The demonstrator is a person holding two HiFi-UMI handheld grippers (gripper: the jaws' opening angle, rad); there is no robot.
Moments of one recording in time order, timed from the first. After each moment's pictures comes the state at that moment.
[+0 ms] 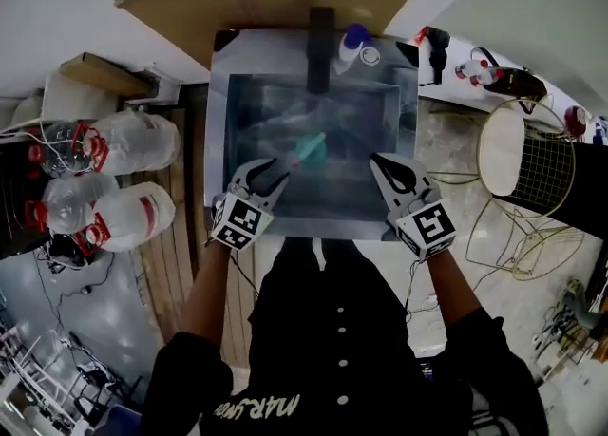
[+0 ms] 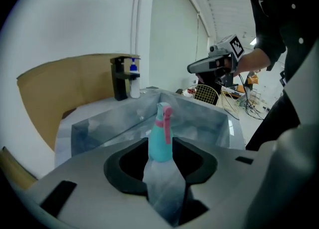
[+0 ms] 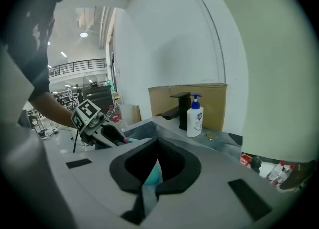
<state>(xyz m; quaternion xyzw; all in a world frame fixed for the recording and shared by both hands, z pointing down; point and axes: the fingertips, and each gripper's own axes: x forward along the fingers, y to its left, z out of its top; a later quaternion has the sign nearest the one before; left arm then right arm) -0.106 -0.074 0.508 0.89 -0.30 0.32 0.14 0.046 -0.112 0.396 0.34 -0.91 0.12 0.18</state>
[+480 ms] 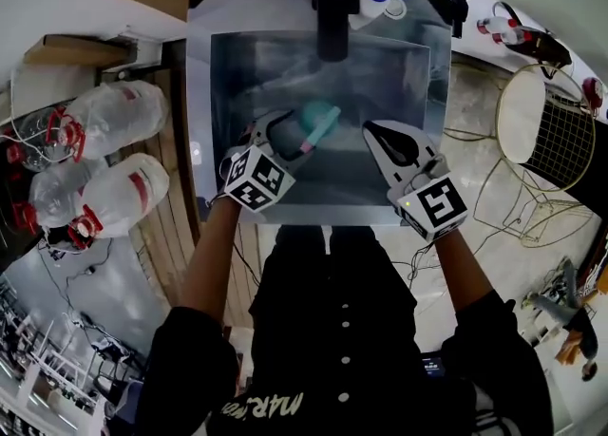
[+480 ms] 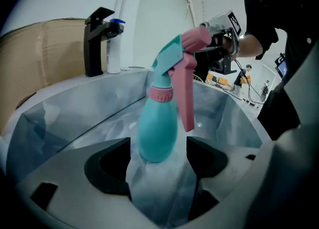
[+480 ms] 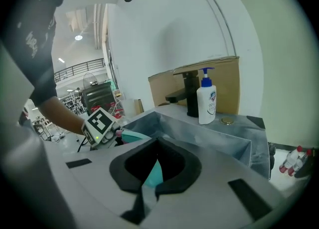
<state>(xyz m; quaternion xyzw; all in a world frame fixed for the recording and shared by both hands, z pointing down) -0.062 -0.117 0.600 0.90 -0.18 0.37 0.15 0.008 -0.160 0.458 0.32 -0.91 0.18 0.18</state>
